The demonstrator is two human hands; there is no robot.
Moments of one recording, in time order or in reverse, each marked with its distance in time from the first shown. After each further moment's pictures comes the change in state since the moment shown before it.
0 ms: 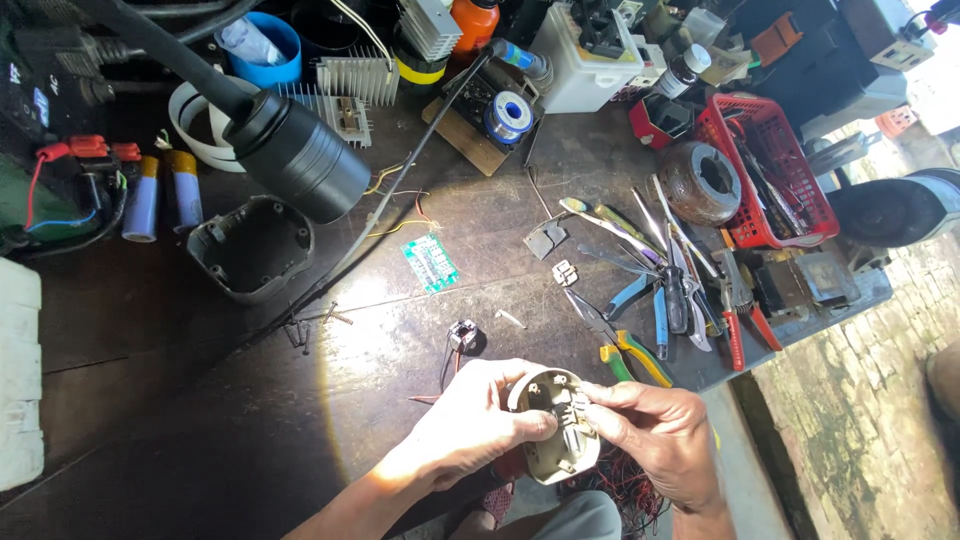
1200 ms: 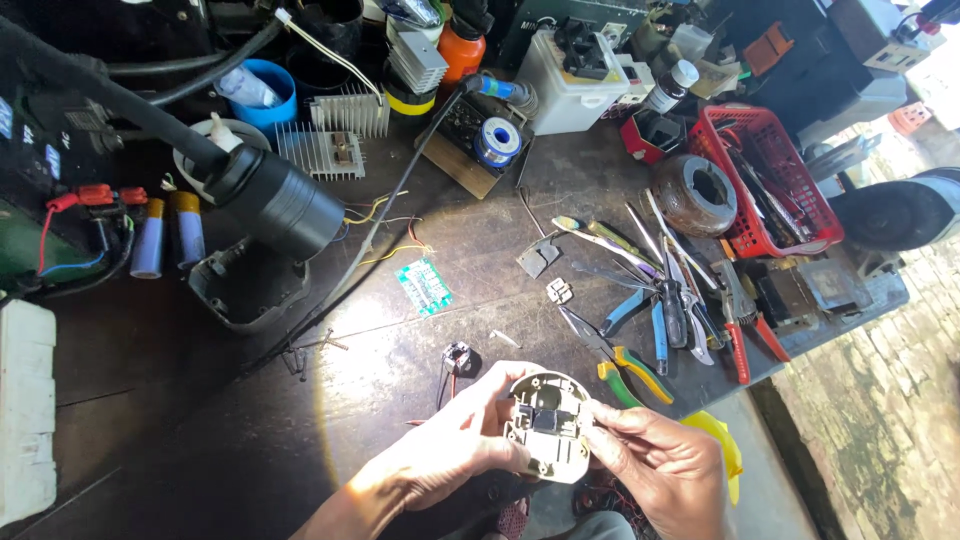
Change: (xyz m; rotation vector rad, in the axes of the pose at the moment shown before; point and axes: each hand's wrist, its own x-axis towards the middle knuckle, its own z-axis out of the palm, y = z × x) left_hand -0.002 0.005 -0.004 -0.316 -0.245 0.034; right_hand -0.016 0.007 0.000 0.115 0.120 -0.078
